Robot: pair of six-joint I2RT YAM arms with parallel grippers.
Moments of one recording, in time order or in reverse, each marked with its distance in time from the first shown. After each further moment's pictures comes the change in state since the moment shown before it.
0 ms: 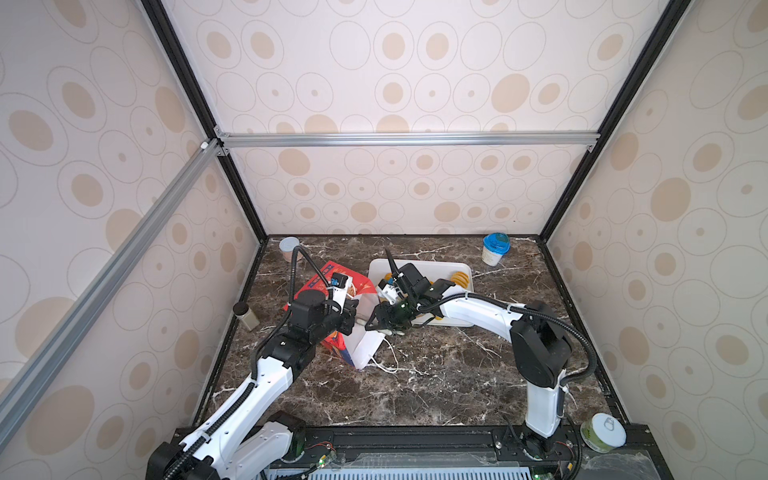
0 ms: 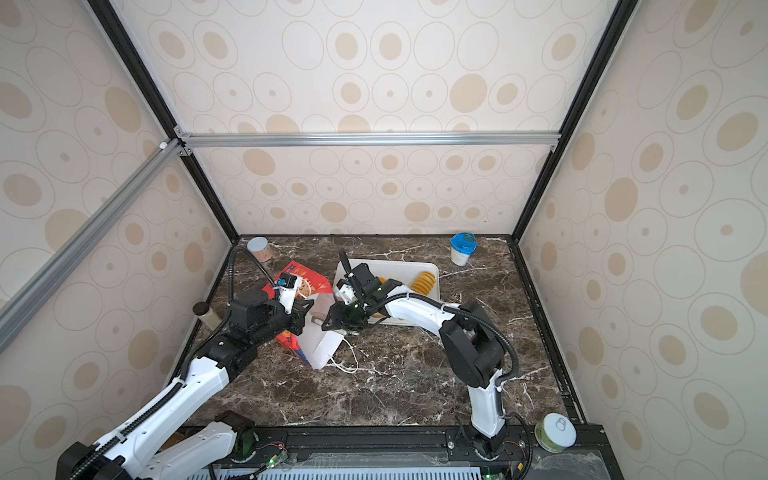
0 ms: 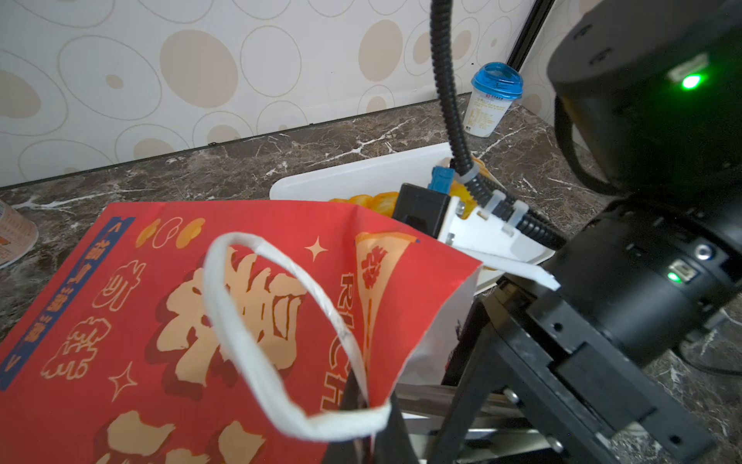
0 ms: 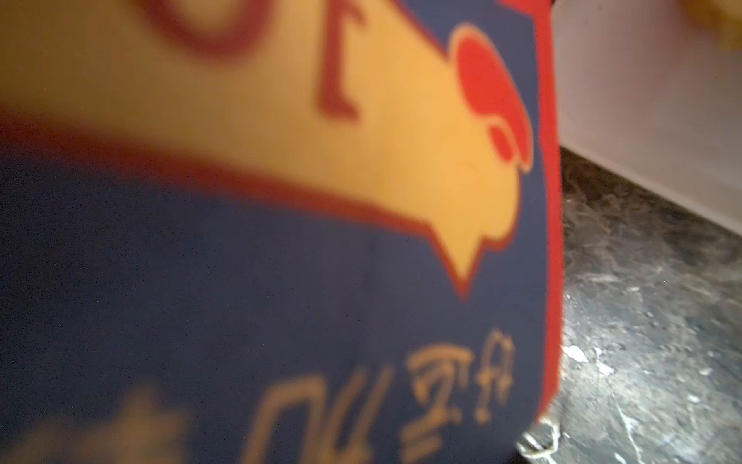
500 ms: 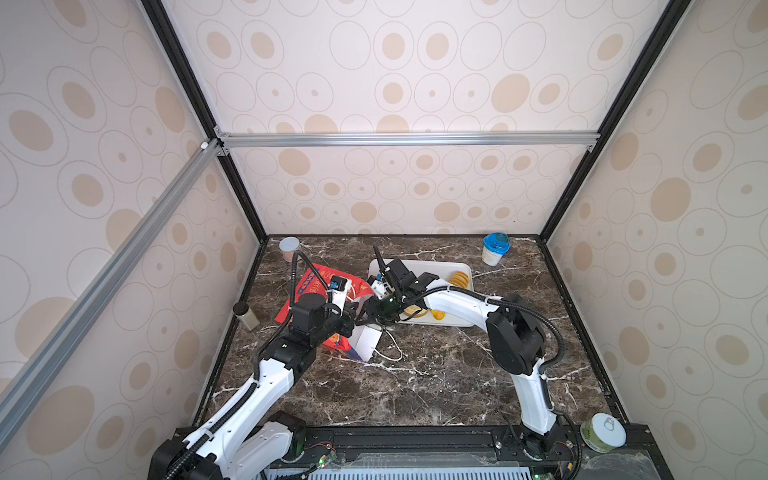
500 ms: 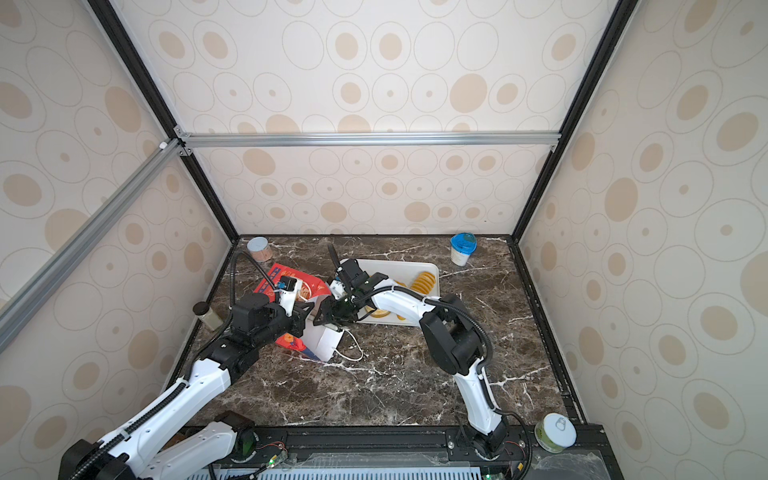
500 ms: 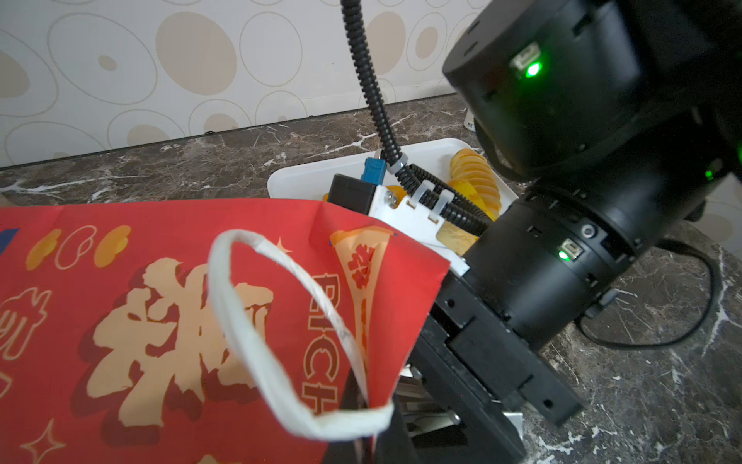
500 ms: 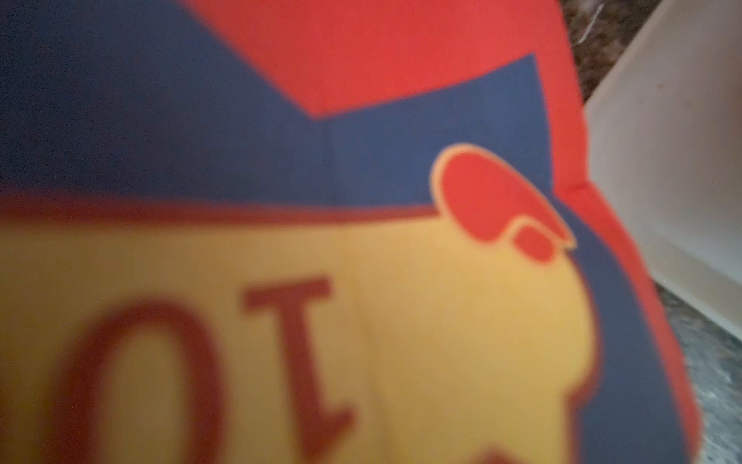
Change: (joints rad) left arm 0.002 0.001 -0.044 0.035 -0.001 -0.018; right arm 0.003 0.179 0.204 -0.040 -0.041 -0.024
